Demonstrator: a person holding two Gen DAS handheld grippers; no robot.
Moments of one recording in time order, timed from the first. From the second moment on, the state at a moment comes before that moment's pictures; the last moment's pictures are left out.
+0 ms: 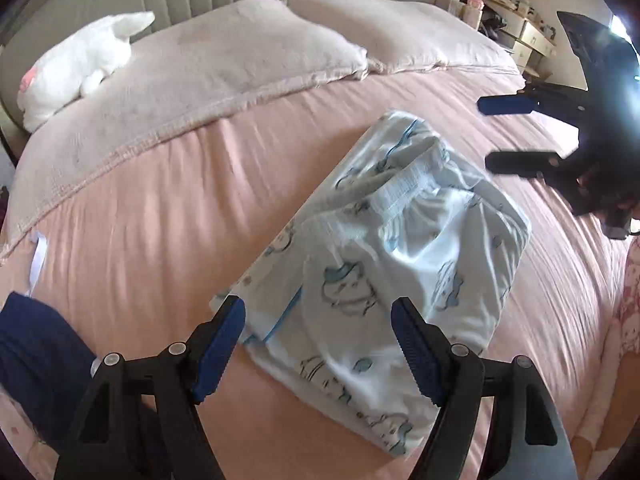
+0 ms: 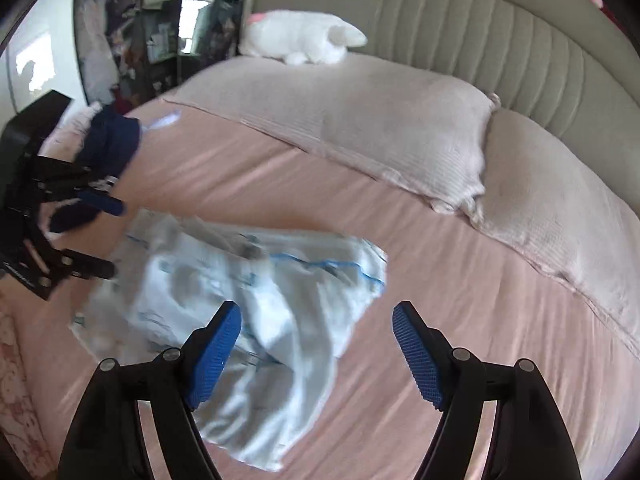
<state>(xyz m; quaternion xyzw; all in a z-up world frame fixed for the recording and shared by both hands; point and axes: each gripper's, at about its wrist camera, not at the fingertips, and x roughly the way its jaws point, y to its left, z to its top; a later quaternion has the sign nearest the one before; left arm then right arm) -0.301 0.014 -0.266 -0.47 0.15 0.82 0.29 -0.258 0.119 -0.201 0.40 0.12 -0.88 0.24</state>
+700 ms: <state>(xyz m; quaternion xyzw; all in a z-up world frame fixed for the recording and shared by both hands) -0.292 -0.010 -0.262 -0.47 0.18 0.82 0.27 -0.277 0.087 -0.213 0.43 0.19 -0.84 0.28</state>
